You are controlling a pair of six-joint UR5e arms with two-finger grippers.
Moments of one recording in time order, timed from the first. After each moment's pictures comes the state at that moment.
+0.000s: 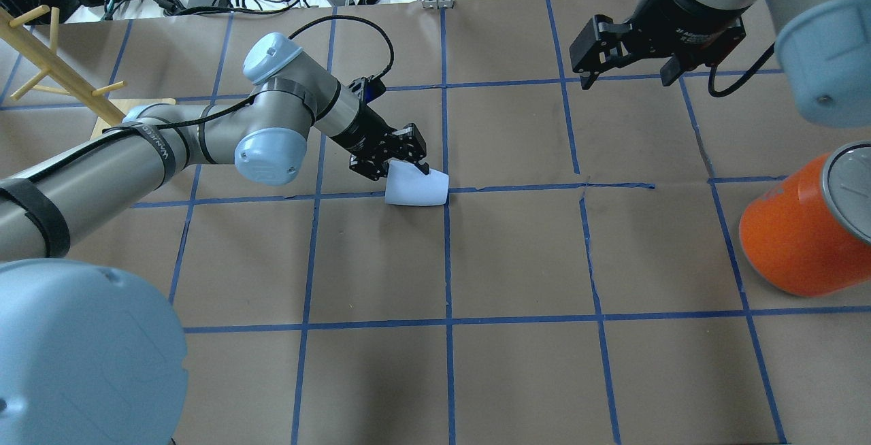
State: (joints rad) left arm -1.65 -2.08 -1.75 -0.99 1.00 -0.13; right arm 1.59 -1.65 1.62 -1.74 -1.50 -0.01
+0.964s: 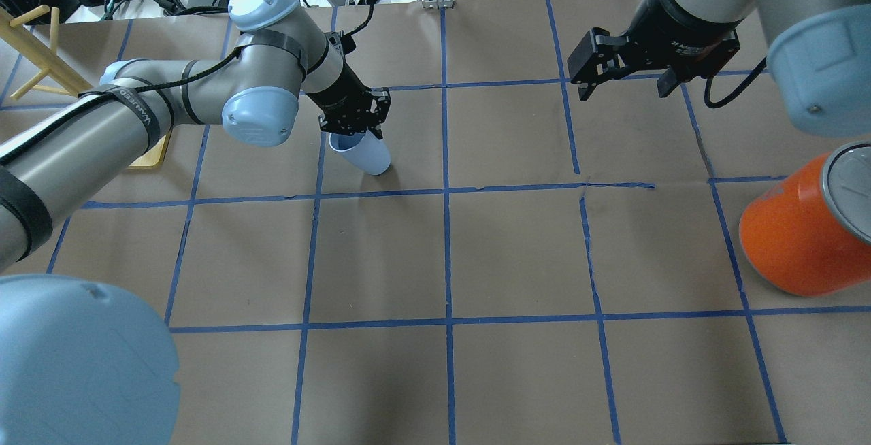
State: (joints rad) left arm -1.65 -2.04 -1.61 -1.00 1.34 -0.30; right arm 1.59 -1.65 1.65 -1.74 -1.50 -0.01
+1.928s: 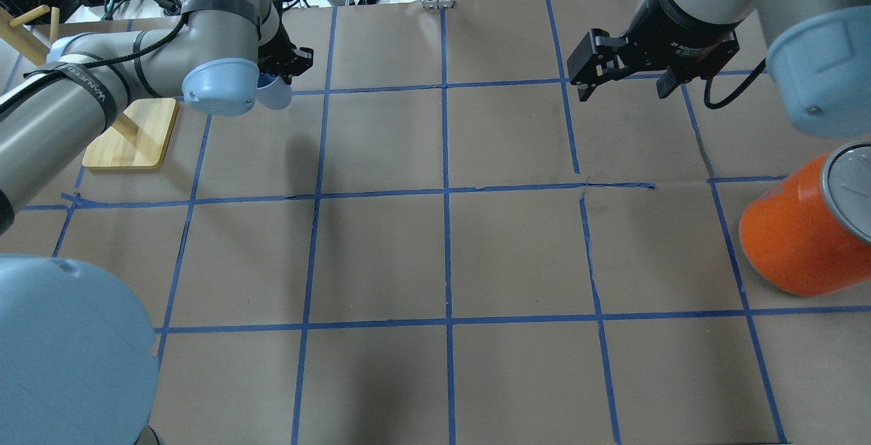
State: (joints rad) left arm -1.55 -2.05 -1.57 -0.84 1.67 0.06; right arm 1.59 -1.65 1.65 -1.74 -1.50 -0.01
